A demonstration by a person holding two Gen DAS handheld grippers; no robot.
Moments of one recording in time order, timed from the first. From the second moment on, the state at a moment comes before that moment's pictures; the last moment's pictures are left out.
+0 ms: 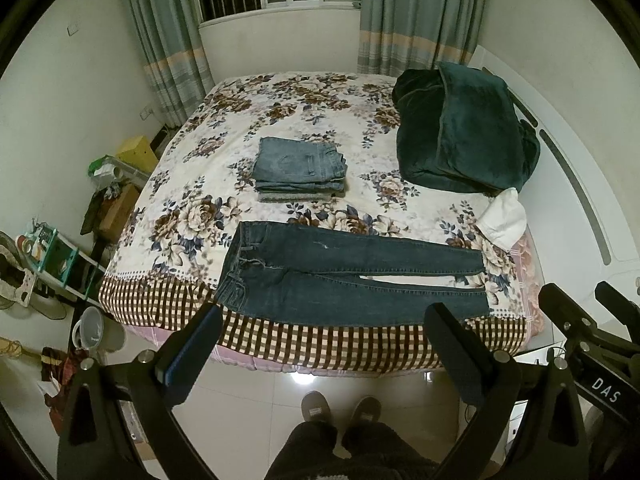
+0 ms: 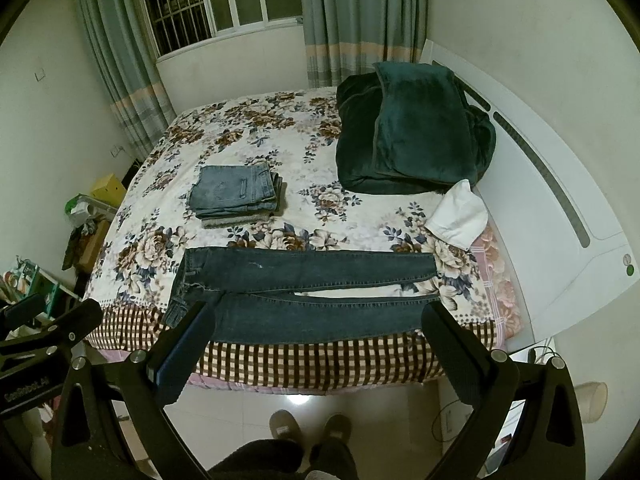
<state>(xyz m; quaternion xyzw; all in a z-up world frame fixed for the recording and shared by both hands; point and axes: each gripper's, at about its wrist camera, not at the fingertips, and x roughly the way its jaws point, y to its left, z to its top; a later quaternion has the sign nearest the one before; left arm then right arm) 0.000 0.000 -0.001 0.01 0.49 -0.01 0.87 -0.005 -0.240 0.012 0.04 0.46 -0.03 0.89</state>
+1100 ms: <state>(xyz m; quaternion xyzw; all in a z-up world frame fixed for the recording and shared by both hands) 0.008 -0.014 0.020 0.01 0.49 -0.01 0.87 -0.002 -0.238 0.020 0.03 0.46 -0.03 0.89</state>
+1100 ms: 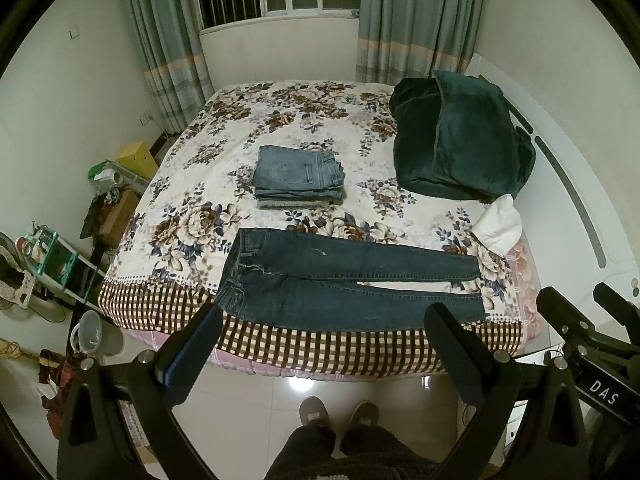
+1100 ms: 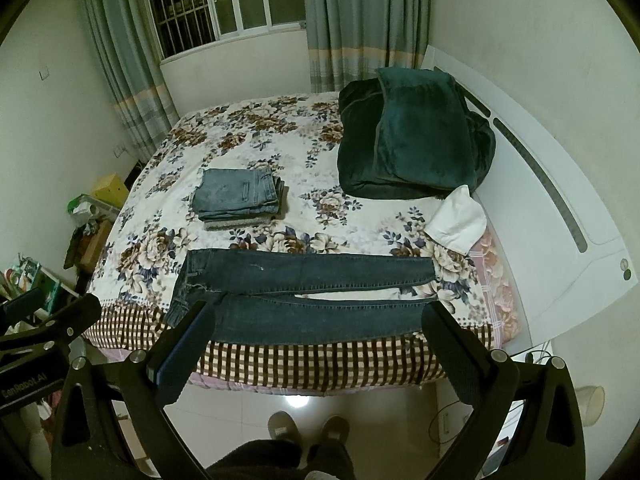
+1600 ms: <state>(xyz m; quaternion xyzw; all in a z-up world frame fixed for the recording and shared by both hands) 0.008 -0.015 0.025 0.00 0.48 -0.01 0.88 -0.001 -0.239 0.021 0.03 0.46 -0.03 0.89</state>
